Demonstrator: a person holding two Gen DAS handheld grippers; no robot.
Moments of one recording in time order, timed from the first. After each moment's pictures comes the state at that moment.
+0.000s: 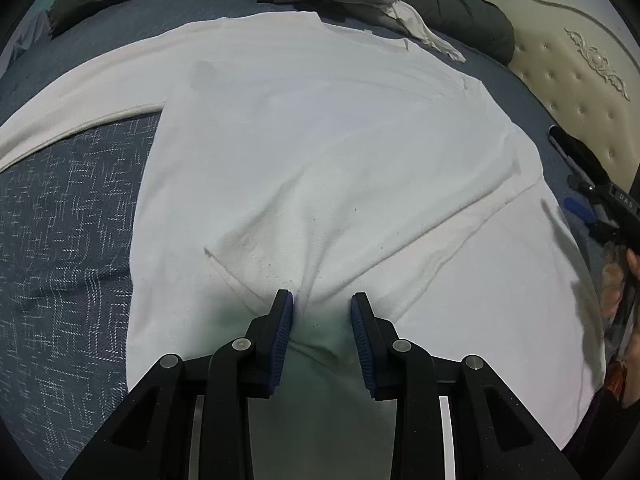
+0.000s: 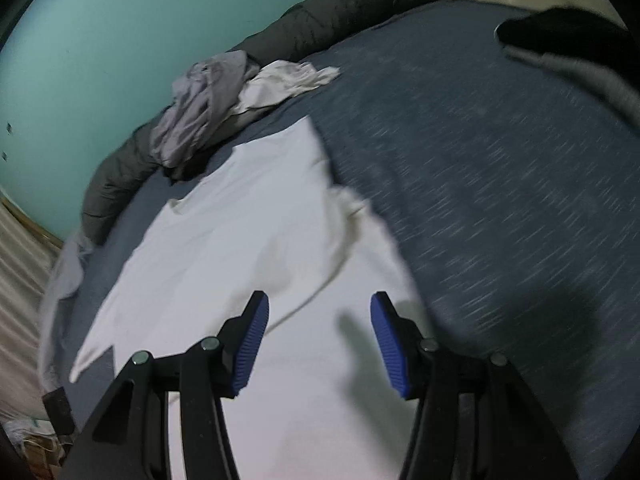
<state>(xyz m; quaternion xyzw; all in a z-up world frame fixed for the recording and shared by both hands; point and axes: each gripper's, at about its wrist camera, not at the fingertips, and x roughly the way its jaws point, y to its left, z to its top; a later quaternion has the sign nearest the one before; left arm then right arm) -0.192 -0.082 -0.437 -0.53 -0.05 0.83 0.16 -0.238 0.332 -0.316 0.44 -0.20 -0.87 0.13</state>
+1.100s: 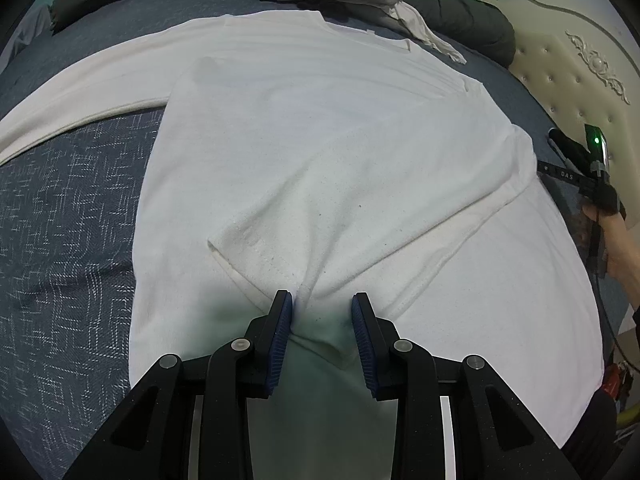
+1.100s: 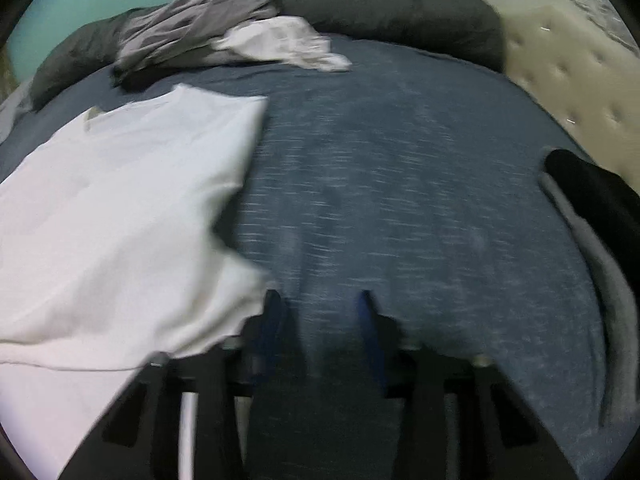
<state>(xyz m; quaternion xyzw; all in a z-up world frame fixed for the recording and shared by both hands) -0.185 -0.079 -0.438 -0.53 -0.05 0.83 0.16 -0.349 0.333 -0.357 0.46 0.09 -0.88 0.09</state>
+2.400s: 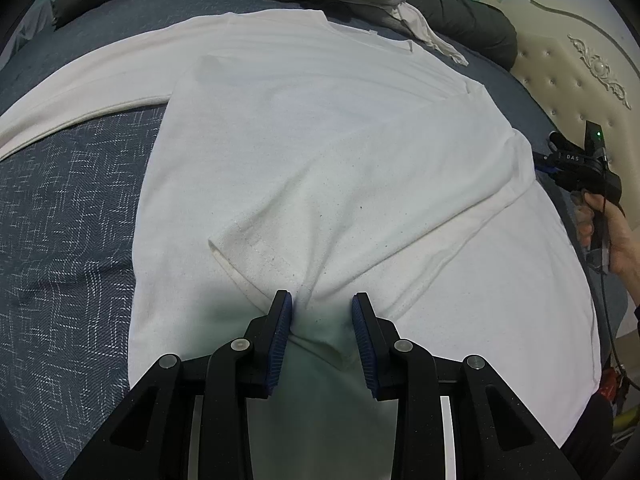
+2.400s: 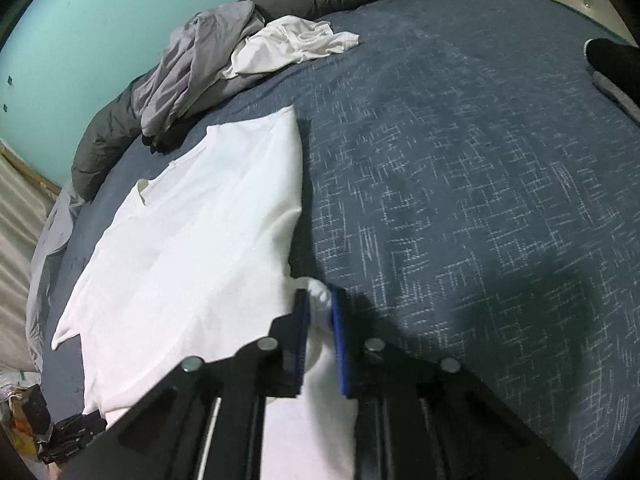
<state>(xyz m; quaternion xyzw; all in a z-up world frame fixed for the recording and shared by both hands) -0.183 -0.082 -0.441 -0.53 -0.06 0.83 0.16 -0.357 0.331 -0.354 0.50 -0.14 -0.83 0.19</state>
